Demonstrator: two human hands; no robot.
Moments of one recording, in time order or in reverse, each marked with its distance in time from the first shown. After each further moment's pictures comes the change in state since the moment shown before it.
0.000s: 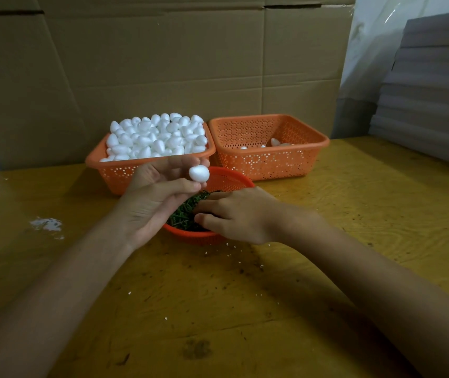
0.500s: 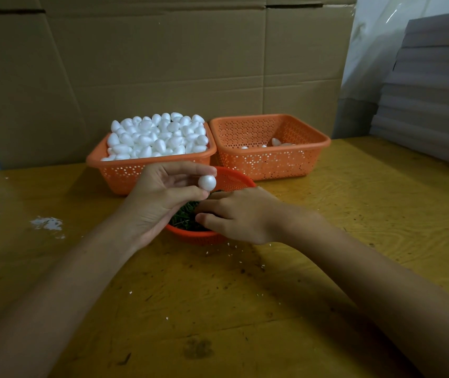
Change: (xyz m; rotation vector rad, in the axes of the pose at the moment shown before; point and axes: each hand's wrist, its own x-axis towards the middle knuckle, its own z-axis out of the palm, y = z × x) left_hand -0.001 -0.002 0.000 0.262 -0.041 0.044; right_hand 0.001 0.001 0.002 -0.008 0.047 -0.022
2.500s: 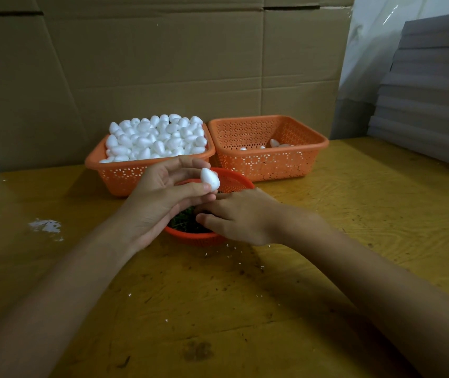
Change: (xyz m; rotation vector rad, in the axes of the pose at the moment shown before) left_hand 0.000 0.008 0.006 -0.089 0.027 -0.105; right_hand -0.005 -0.003 -0.002 0.035 0.046 0.006
